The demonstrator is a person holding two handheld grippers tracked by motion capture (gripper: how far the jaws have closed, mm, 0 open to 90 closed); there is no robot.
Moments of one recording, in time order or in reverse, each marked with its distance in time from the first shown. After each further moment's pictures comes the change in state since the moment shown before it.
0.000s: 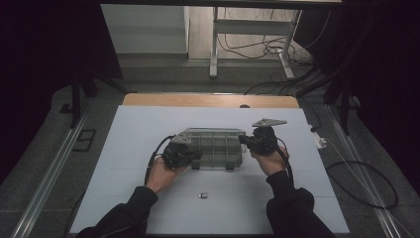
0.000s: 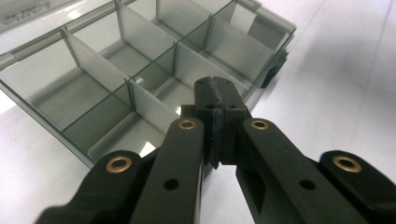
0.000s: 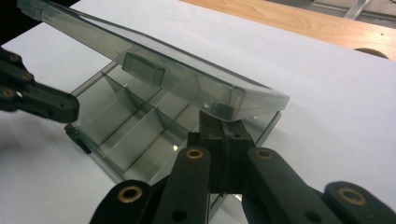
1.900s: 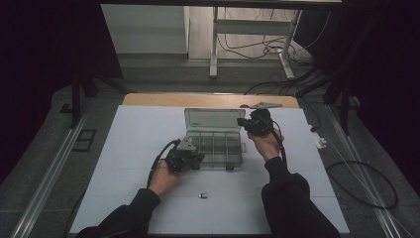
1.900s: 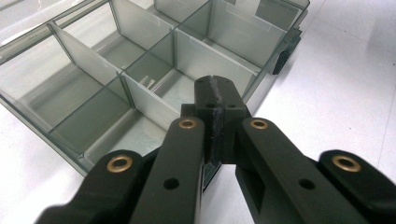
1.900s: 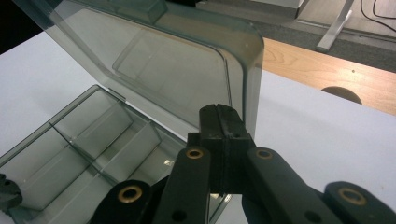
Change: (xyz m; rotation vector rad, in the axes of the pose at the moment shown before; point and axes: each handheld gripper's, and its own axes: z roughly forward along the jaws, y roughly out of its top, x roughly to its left) left arm -0.008 -0.007 0.010 0.004 0.052 0.074; right arm -0.033 0.035 0.035 -0.047 -0.040 0.004
